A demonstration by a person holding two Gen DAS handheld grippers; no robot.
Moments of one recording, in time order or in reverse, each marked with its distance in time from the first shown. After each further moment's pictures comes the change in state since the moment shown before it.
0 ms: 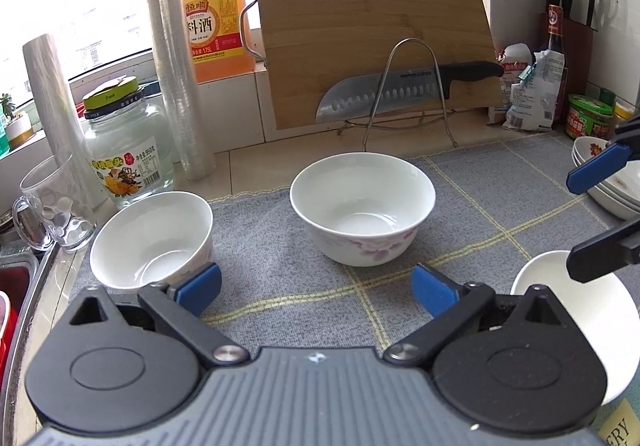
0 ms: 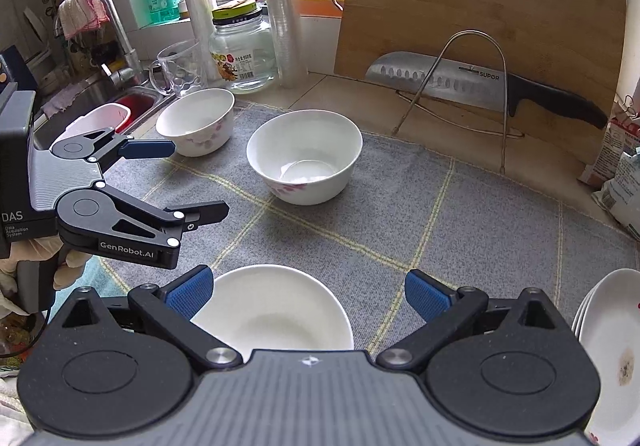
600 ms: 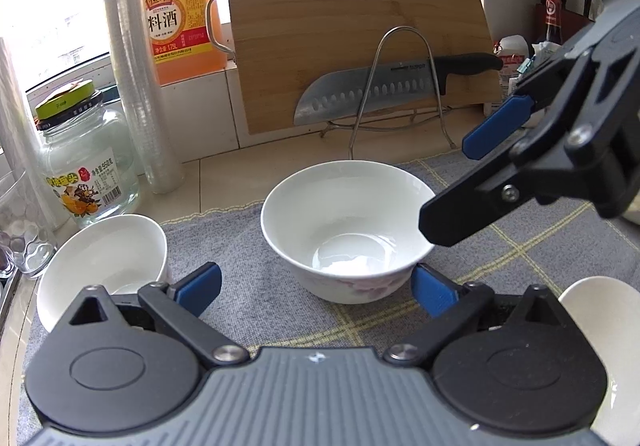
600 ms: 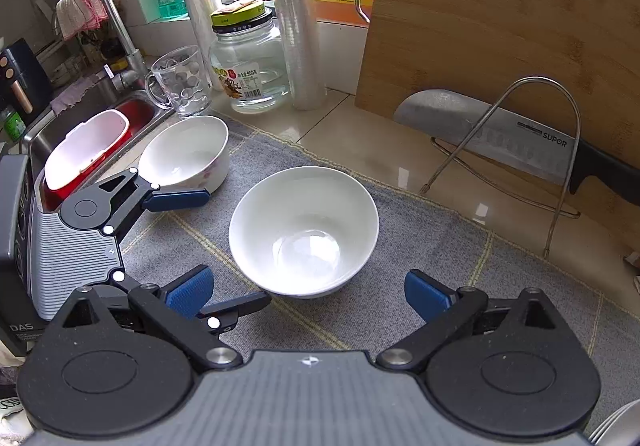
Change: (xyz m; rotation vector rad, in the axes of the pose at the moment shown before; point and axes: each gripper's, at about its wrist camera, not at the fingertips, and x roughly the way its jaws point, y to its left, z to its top) left arm 0.043 -0.006 0.013 0.031 -0.001 -0.056; right arm 0.064 -0.016 0.079 -0.067 0.053 0.082
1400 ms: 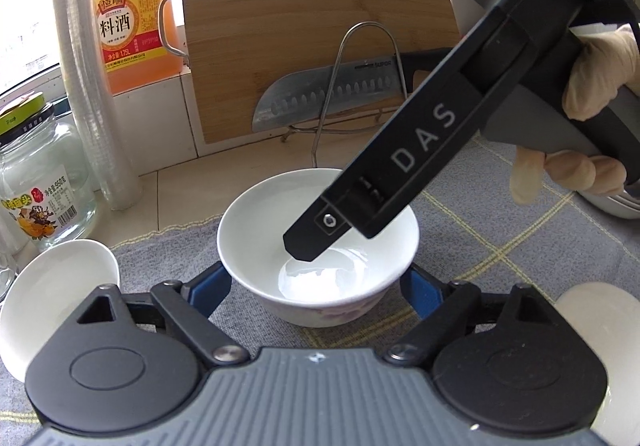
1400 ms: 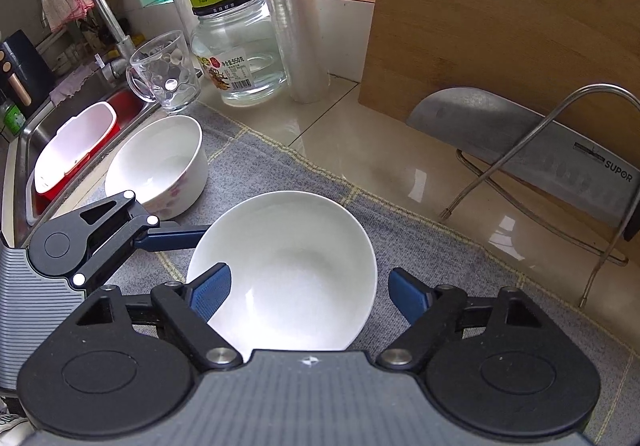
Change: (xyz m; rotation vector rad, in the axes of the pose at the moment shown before) left arm 0.014 -0.004 0.006 0.046 -0.001 -0.107; right arm 0.057 -0.022 0.032 -0.012 0.069 0.058
